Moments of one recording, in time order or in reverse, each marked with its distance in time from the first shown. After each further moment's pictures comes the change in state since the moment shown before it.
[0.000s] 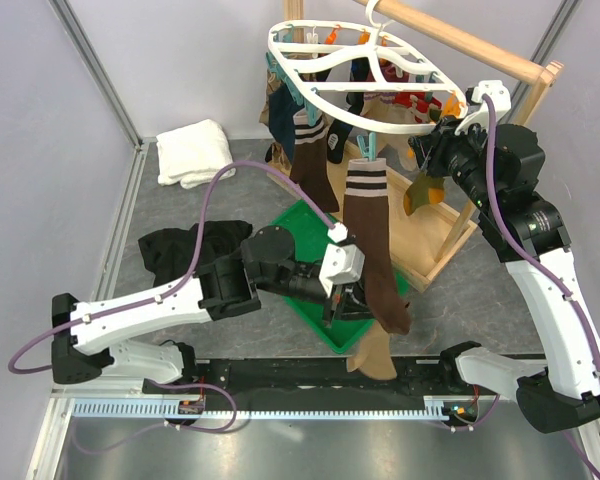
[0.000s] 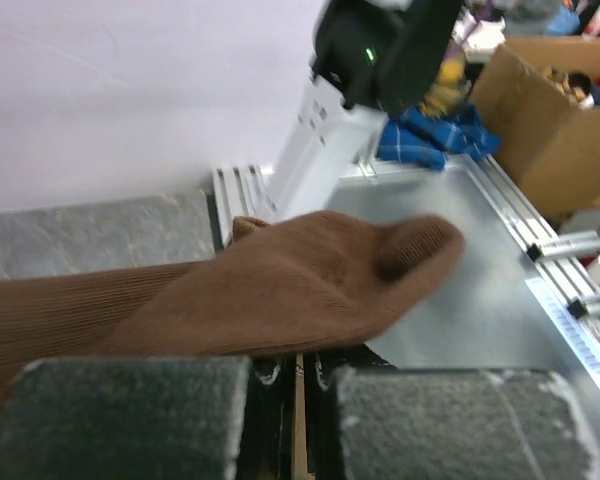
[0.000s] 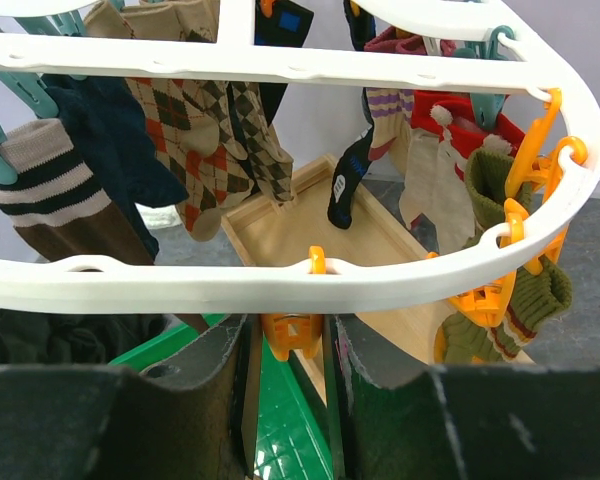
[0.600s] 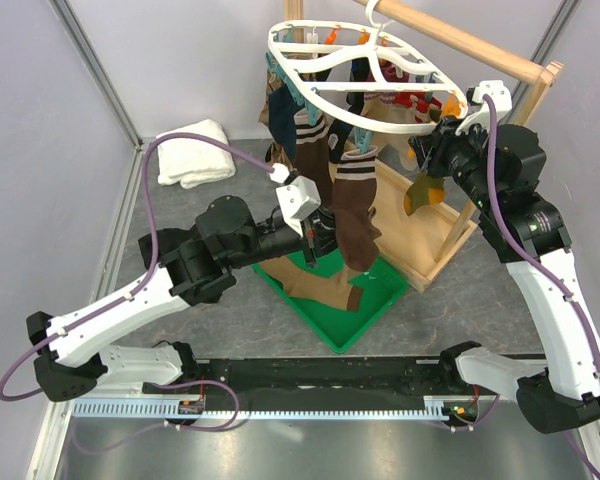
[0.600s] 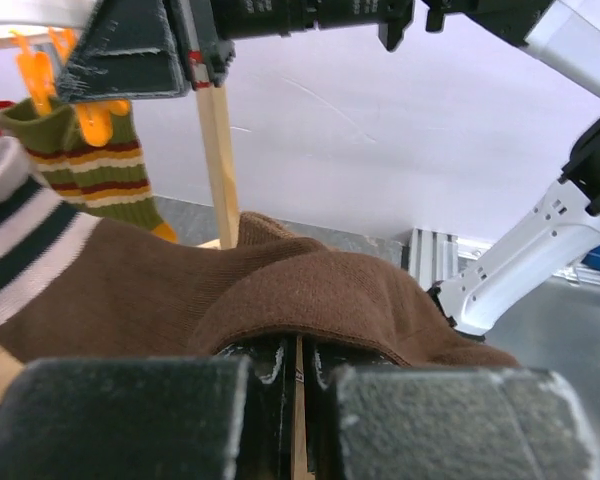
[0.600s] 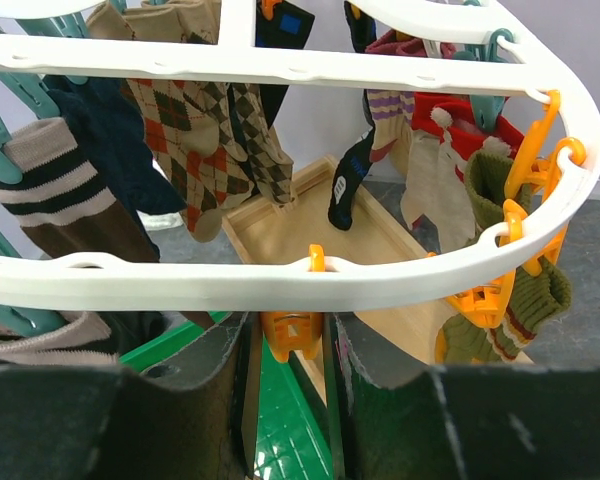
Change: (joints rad) left arm 0.180 -0.106 0.028 -0.023 -0.327 0.026; right arm 0.000 -0.003 -0.001 0.001 0.001 0.000
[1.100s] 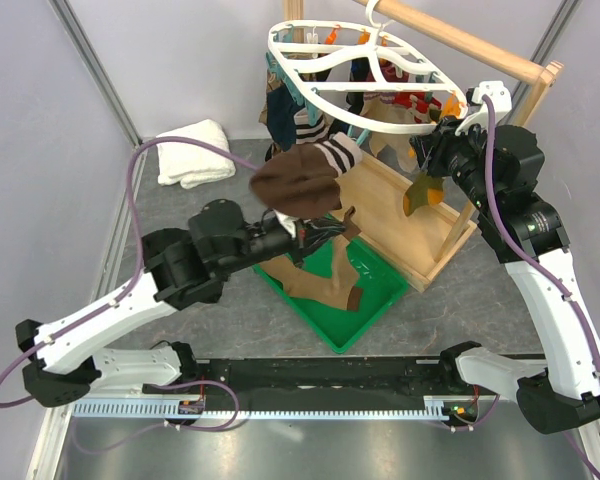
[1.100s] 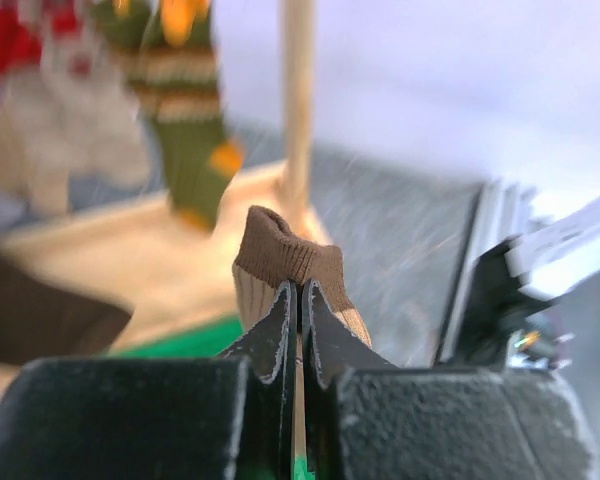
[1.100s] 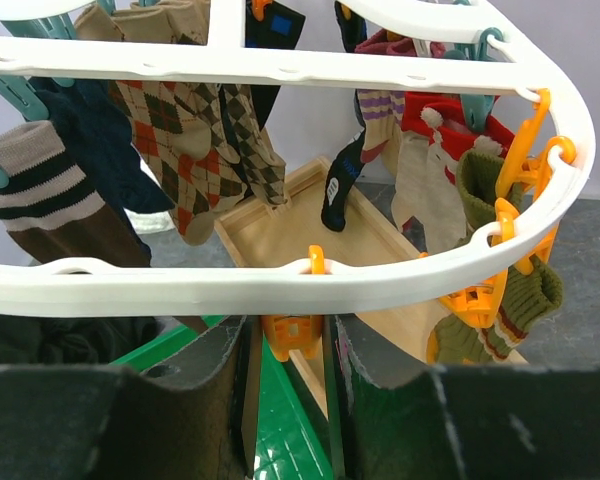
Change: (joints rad) left arm 0.001 -0.033 0.001 -0.185 -0.165 0.040; right arm 0.000 -0.002 -0.012 0.014 0.018 -0.005
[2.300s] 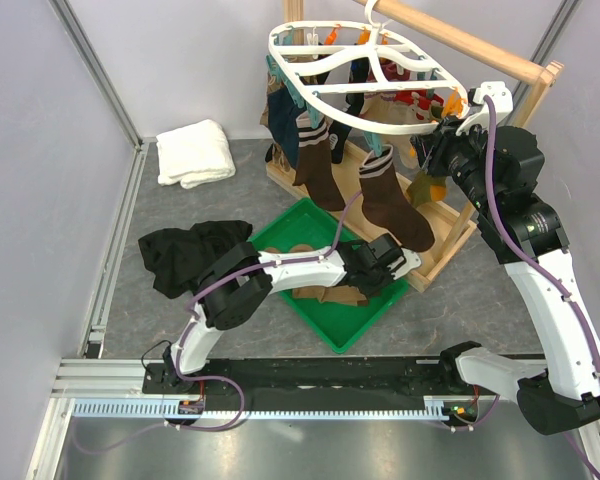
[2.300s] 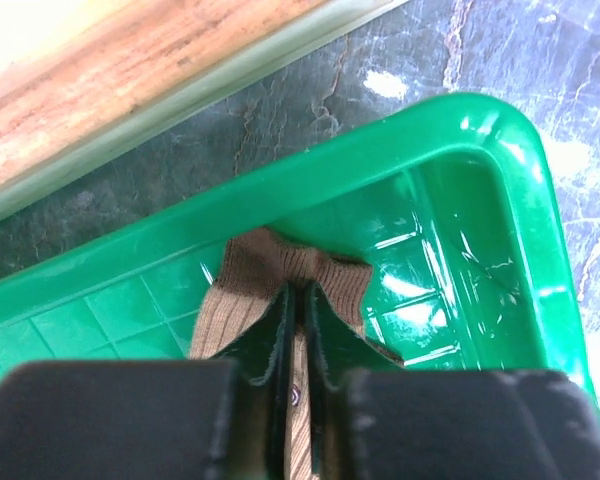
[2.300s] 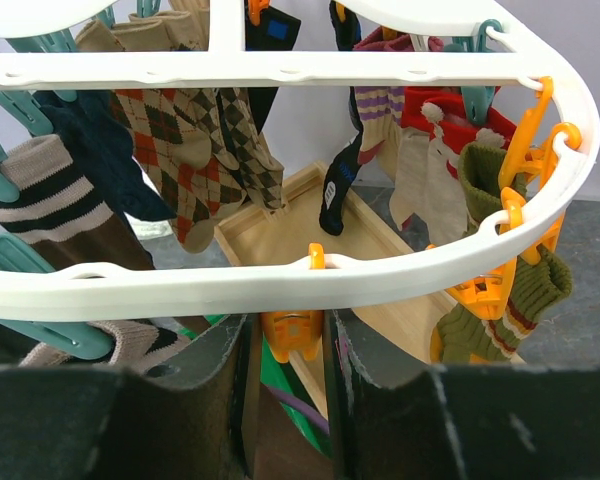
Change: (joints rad) left arm -0.051 1.035 0.308 -0.235 -0.088 0.123; right arm 0.000 -0.005 -0.012 0.015 0.011 0.004
